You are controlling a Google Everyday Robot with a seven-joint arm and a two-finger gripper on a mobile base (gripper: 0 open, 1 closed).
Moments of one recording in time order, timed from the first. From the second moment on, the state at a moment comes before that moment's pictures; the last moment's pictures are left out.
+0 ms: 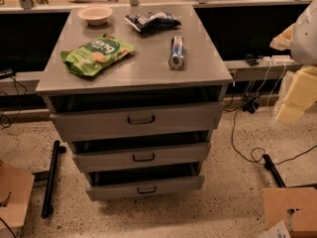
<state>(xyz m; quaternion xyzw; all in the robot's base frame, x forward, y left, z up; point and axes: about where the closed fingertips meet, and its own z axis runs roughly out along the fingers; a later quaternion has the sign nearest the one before) 0.438 -0.217 0.976 -0.60 0.78 -0.03 0.16</state>
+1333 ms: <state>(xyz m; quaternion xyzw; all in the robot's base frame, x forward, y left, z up) 0.458 -0.183 0.919 -0.61 0.77 0.00 0.17</state>
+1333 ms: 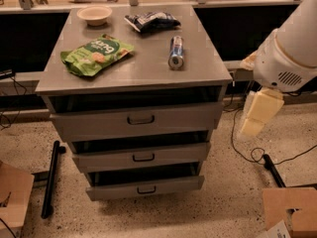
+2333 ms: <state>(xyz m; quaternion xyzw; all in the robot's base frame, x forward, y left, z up) 0.478 -0.163 0.861 -0.60 0.78 0.06 0.19</state>
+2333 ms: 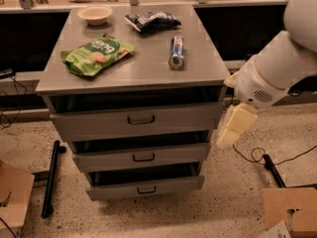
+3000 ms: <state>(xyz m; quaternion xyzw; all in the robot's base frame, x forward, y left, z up) 0.508 -0.123 0.806 -0.60 0.77 0.09 0.20</state>
